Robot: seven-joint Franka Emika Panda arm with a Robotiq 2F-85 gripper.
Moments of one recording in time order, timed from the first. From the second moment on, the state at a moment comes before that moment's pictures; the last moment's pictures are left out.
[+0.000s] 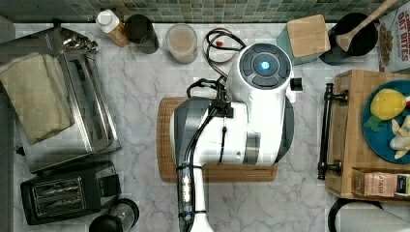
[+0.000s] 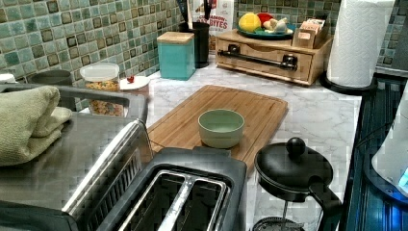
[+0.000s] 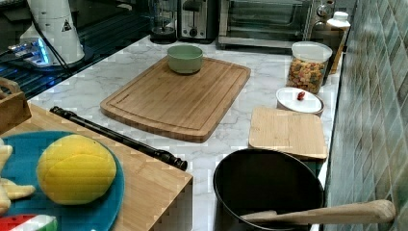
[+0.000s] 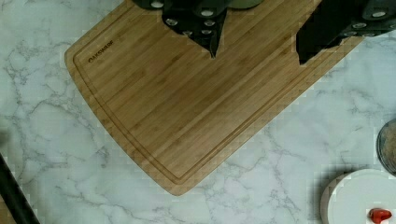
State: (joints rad) arm -0.03 0.06 -0.04 -1.86 0.00 0.28 -0.13
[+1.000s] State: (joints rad) arm -0.09 0.09 -0.06 -1.91 -0.02 0.43 -0.65
